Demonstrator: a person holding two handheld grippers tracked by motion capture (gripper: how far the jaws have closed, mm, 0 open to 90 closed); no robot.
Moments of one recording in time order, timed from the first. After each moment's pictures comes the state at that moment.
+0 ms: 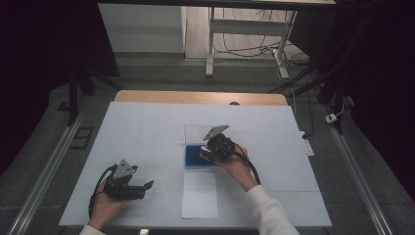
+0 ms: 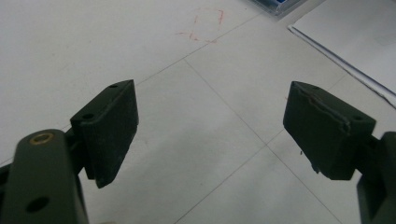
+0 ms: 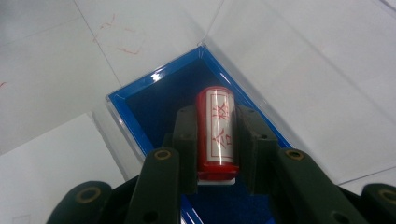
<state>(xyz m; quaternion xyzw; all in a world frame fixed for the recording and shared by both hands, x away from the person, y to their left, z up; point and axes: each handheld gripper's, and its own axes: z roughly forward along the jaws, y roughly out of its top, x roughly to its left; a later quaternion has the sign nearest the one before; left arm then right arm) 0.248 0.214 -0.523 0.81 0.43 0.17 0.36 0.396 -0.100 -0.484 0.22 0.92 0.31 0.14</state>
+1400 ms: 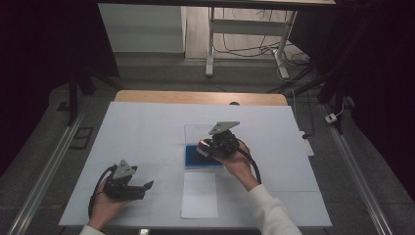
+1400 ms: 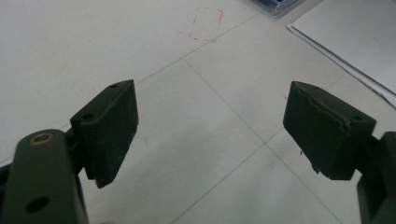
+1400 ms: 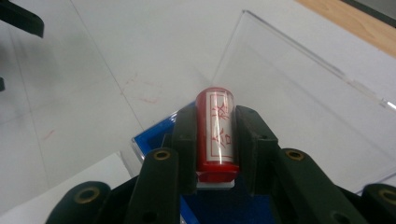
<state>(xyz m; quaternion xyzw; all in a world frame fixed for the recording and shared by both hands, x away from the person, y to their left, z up) 0.247 0.214 -0.523 0.81 0.43 0.17 0.36 0.392 -0.107 -0.464 0.23 0.88 0.40 0.12</state>
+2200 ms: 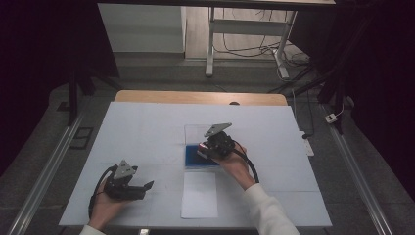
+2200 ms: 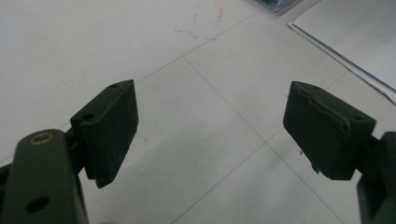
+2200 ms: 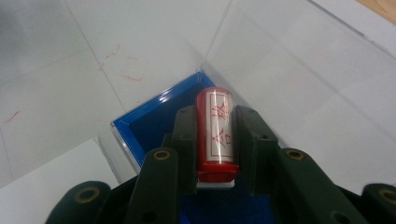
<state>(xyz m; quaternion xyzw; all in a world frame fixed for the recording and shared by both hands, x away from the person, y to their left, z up) 0.248 0.214 -0.524 0.81 0.43 0.17 0.36 0.399 -0.099 -0.481 0.23 0.90 0.35 0.12</state>
